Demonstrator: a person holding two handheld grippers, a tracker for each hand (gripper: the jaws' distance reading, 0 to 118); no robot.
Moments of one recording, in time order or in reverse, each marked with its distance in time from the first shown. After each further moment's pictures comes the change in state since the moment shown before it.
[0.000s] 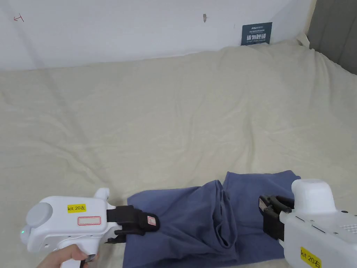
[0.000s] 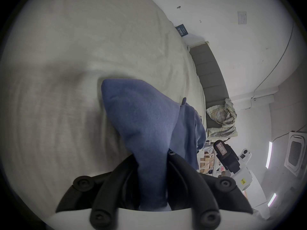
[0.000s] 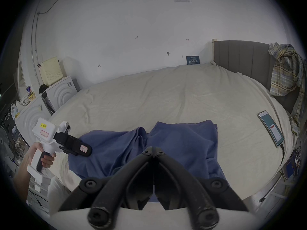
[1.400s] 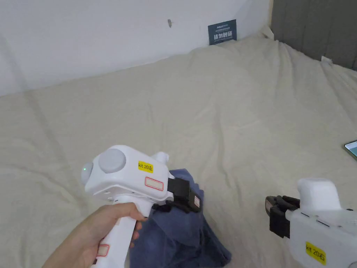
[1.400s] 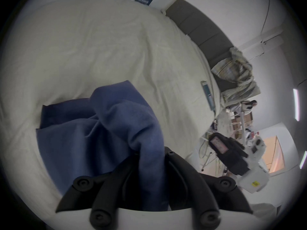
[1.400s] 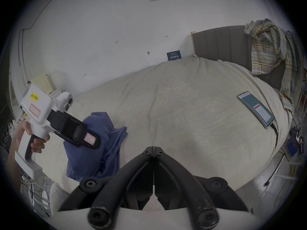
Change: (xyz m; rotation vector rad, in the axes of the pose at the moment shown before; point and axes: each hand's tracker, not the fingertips) left arm 0.188 -0.002 -0.133 -0.240 0.277 -0.391; right arm 0.070 -0.021 0.025 0.001 -0.068 -0.151
